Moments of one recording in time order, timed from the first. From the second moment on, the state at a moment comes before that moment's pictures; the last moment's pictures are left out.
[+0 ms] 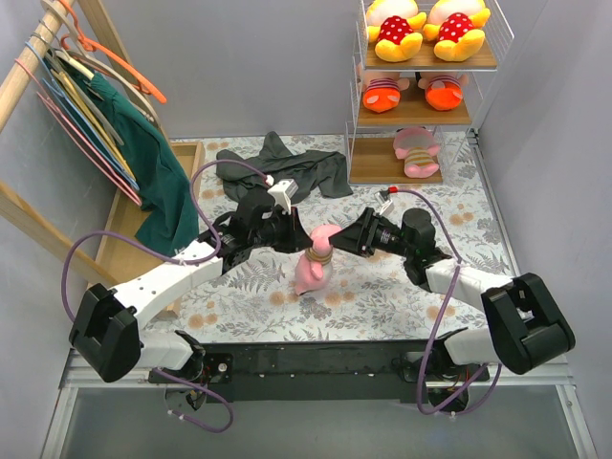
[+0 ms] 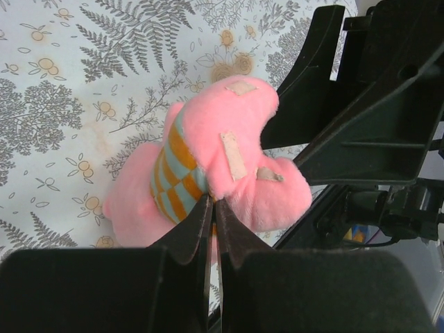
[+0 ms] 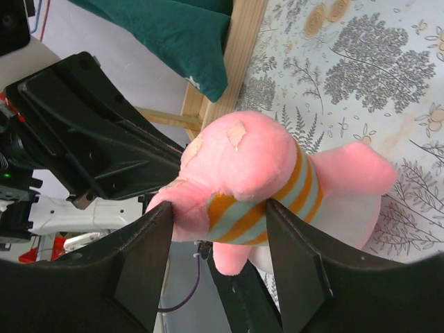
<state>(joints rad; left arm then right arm) -0.70 1.30 0.94 -0.19 0.25 -0.56 0.45 1.34 0.48 0.70 -0.72 1.07</state>
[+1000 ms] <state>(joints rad) -0.70 1.25 0.87 -0.04 0.38 -0.56 0.47 1.24 0.83 -0.06 -0.55 0.83</state>
